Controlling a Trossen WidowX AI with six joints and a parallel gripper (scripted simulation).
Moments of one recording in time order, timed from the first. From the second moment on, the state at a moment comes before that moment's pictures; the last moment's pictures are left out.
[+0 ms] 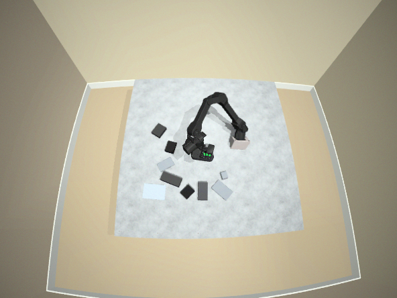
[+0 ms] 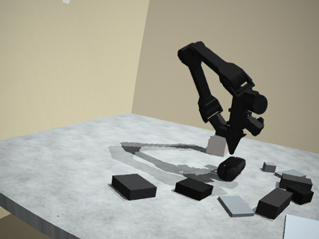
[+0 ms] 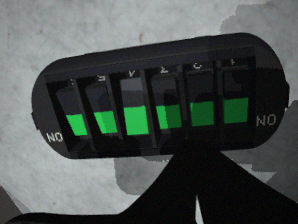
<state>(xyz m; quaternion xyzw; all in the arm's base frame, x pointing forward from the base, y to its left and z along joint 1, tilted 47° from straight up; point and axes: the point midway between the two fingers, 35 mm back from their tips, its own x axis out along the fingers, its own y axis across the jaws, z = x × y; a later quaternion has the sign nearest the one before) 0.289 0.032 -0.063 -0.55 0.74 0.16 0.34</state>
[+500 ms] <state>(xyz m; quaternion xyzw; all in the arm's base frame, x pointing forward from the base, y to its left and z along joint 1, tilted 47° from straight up) 0.317 0.051 -0.089 -0.41 0.74 -0.19 0.50</state>
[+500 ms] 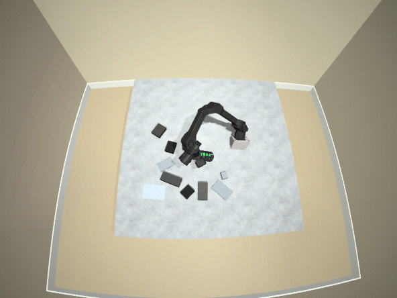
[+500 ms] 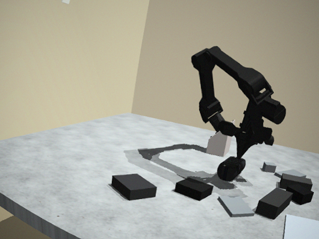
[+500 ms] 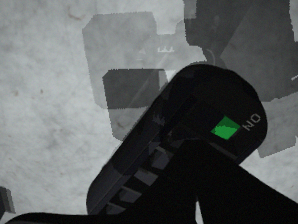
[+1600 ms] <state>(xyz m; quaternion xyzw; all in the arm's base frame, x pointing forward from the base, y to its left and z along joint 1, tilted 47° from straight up) 0.327 0.045 -0.136 -0.28 0.61 -0.45 0.59</state>
